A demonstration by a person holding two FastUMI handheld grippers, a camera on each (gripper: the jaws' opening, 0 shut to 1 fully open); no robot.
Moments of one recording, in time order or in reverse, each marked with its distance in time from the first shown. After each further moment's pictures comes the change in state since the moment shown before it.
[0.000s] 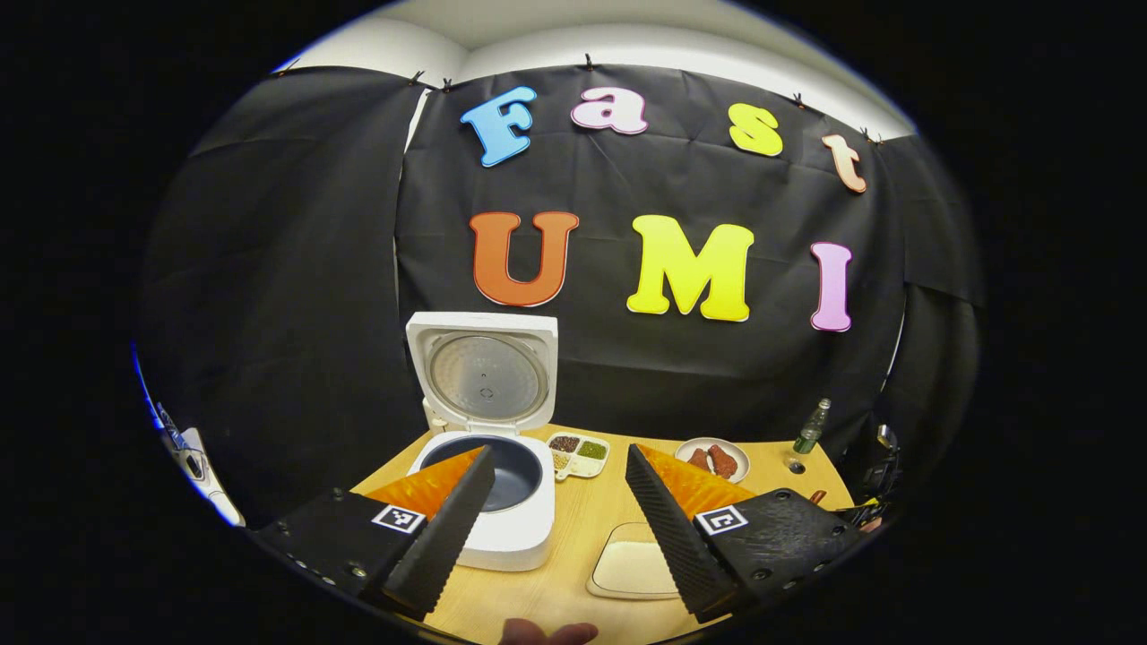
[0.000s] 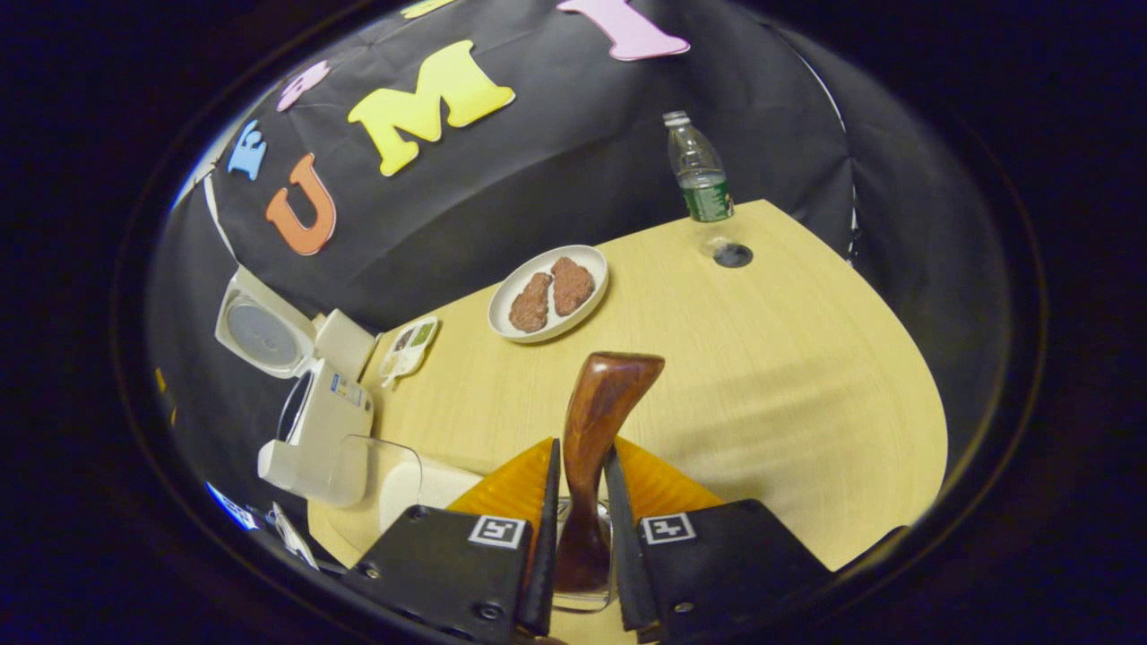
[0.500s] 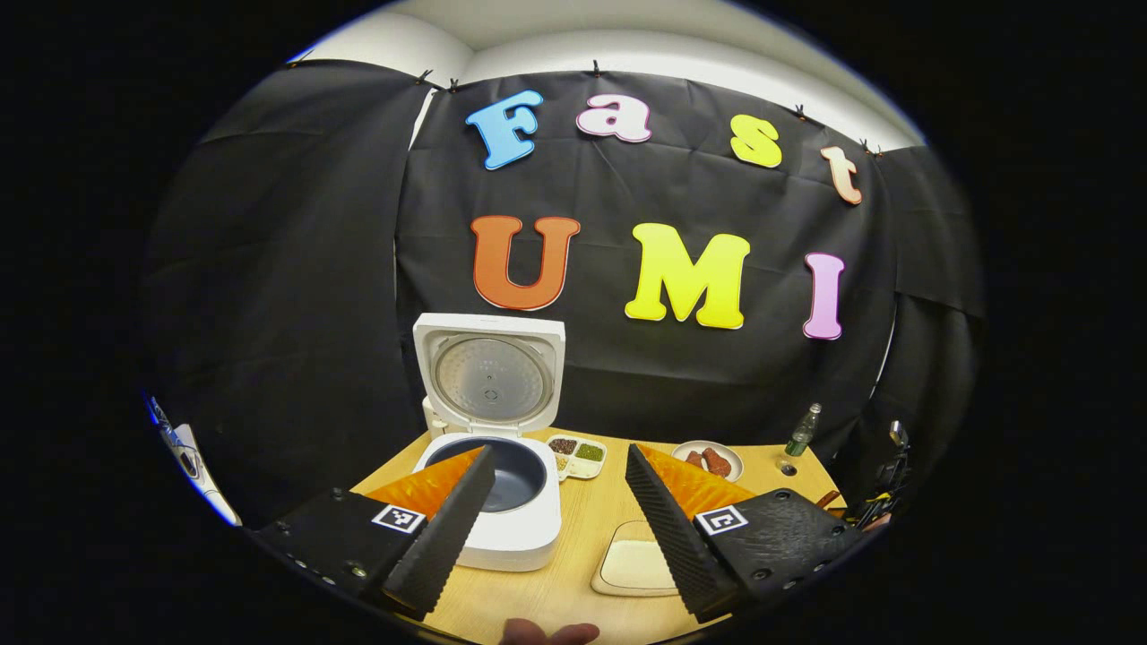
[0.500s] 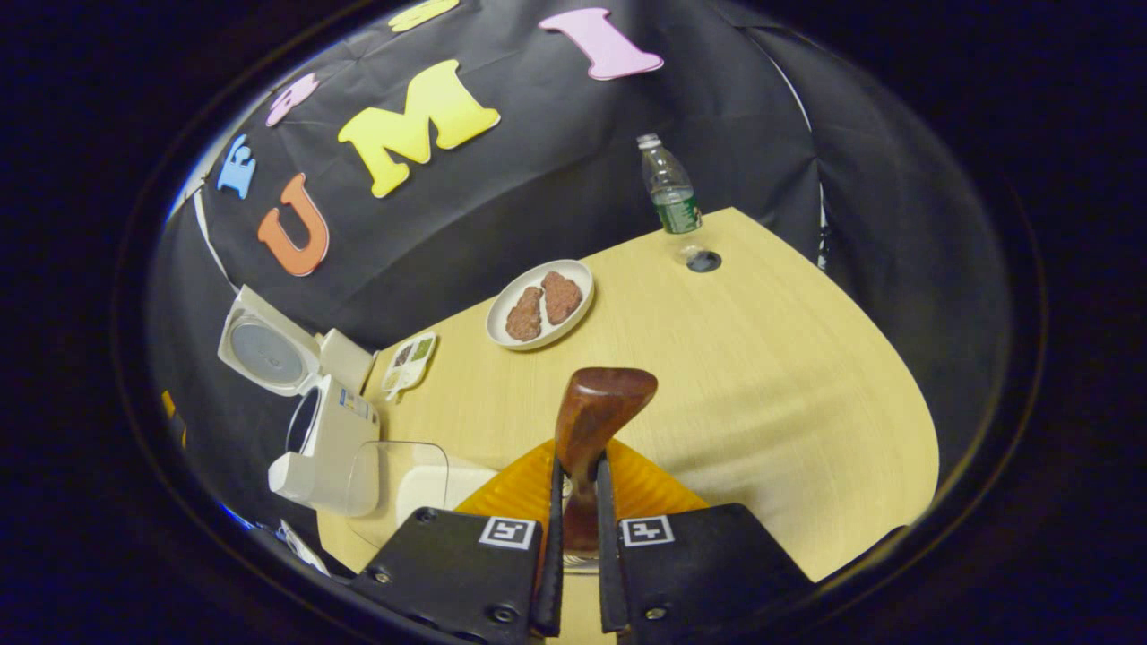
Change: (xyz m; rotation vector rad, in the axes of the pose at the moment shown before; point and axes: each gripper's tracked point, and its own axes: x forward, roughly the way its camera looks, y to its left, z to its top) left arm -0.015 0.019 0.001 -0.016 -0.020 -0.039; right arm -0.045 0.008 -0.001 0.050 -0.069 -0.066
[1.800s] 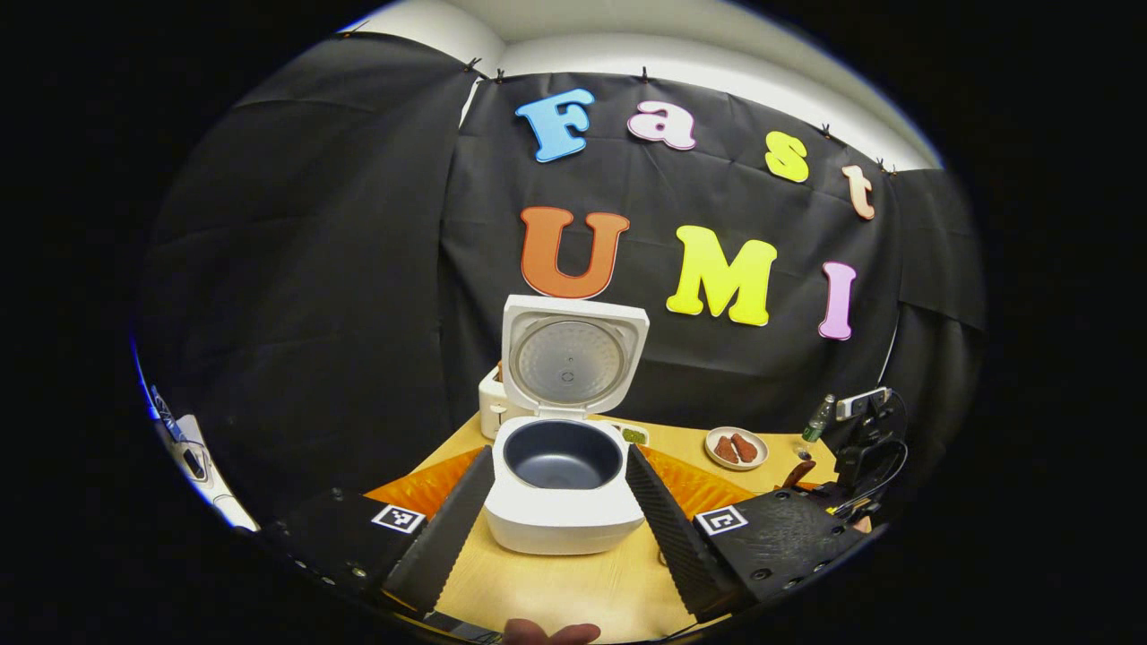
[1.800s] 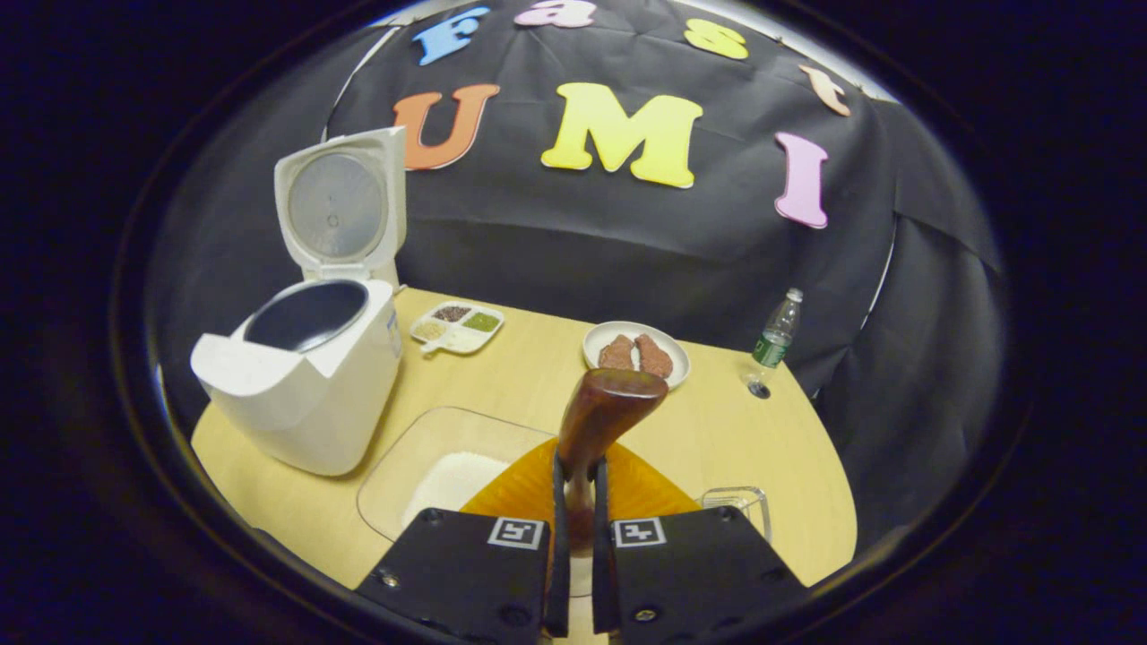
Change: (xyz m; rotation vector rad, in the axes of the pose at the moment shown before) left arm -0.036 0.129 -0.025 -0.038 0.032 0.009; right arm 0.021 0.184 -0.064 -0.637 -0.198 -0.204
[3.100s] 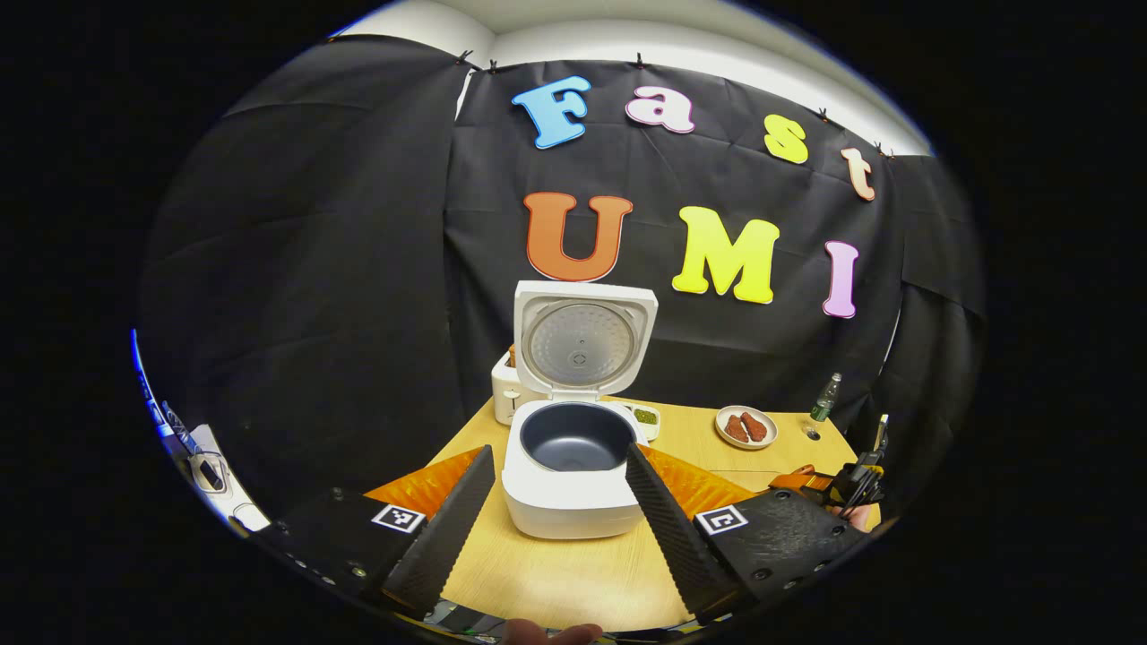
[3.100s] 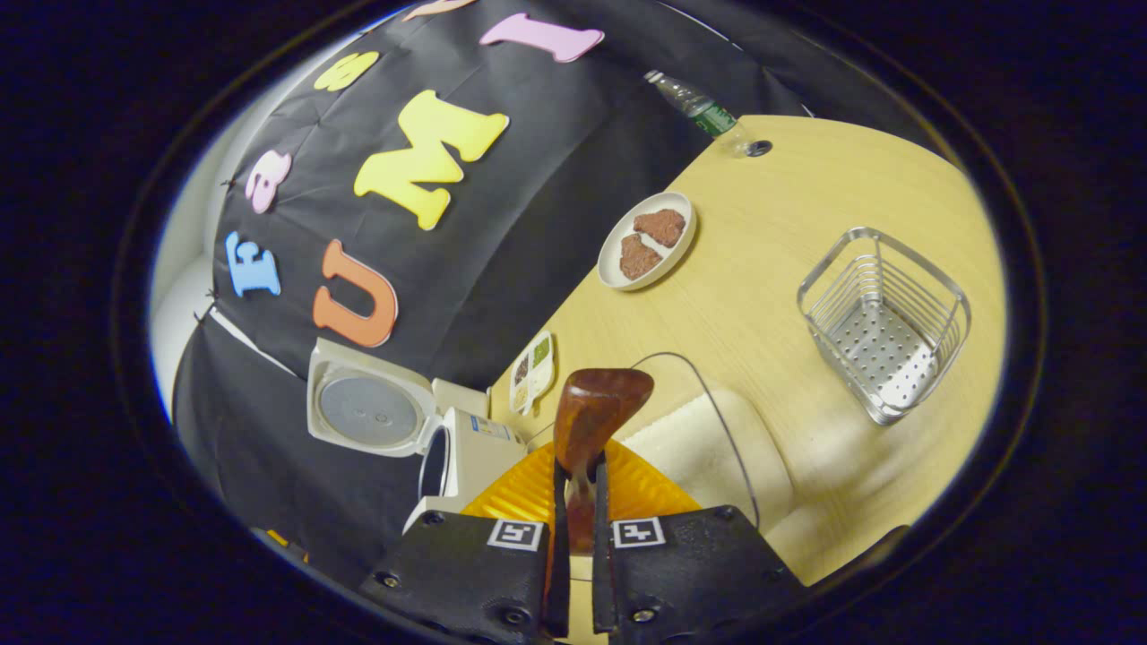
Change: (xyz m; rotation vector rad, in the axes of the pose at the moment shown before) left arm -0.014 0.003 -0.004 0.037 0.063 0.004; right arm 0.004 0.003 -0.016 1.125 0.093 0.435
